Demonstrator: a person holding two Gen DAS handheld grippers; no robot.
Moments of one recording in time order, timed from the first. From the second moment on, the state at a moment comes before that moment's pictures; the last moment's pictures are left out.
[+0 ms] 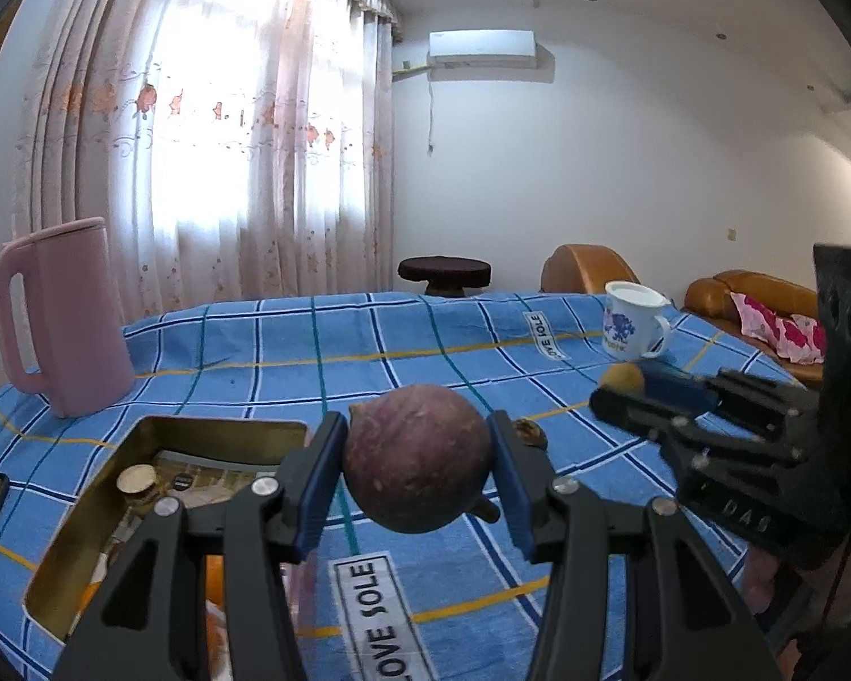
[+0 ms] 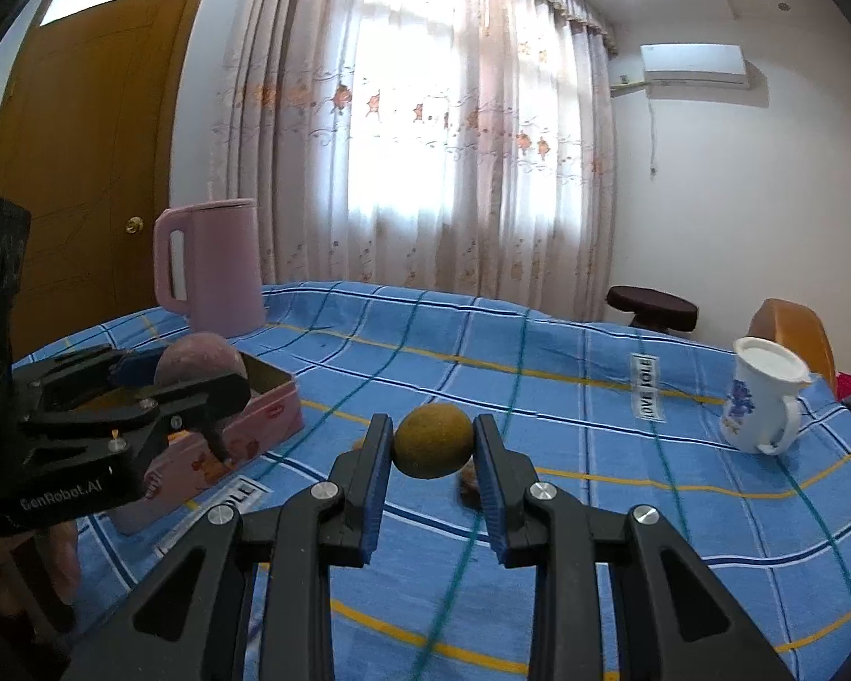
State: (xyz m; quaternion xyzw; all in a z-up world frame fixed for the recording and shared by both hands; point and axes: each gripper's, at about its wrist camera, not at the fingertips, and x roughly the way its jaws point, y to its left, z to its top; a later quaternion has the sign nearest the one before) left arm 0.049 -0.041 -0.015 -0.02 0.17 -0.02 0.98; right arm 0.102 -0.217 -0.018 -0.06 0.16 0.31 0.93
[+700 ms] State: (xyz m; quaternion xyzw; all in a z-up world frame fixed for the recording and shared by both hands) left arm 0.043 0.070 -0.013 -0.06 0.23 0.07 0.97; right arm 0.086 -0.089 -0.003 -0.10 0.18 0.42 0.88
